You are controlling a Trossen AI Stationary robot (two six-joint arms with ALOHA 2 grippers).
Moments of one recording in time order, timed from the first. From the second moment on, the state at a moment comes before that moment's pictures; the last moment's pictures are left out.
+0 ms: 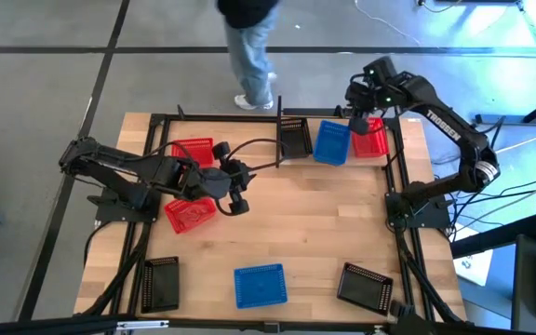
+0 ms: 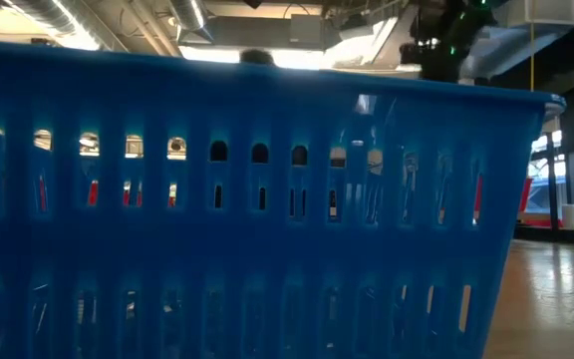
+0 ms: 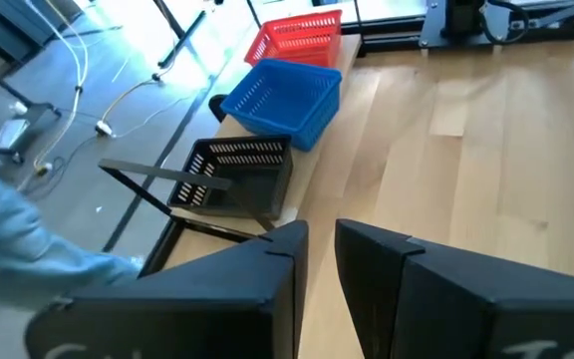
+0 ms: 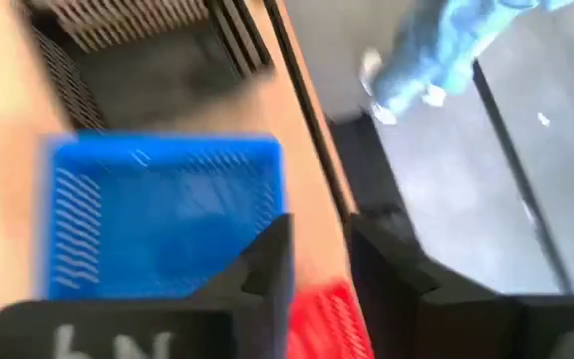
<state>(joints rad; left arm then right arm) -0.23 1.38 1.36 -0.57 -0.71 -0.09 -0.91 1.36 1.38 -0.97 -0.16 -0.60</state>
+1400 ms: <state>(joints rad) -0.19 1.38 1.36 -0.62 -0.71 -0.31 -0.56 1.33 0.91 -0.77 -0.10 -0.27</state>
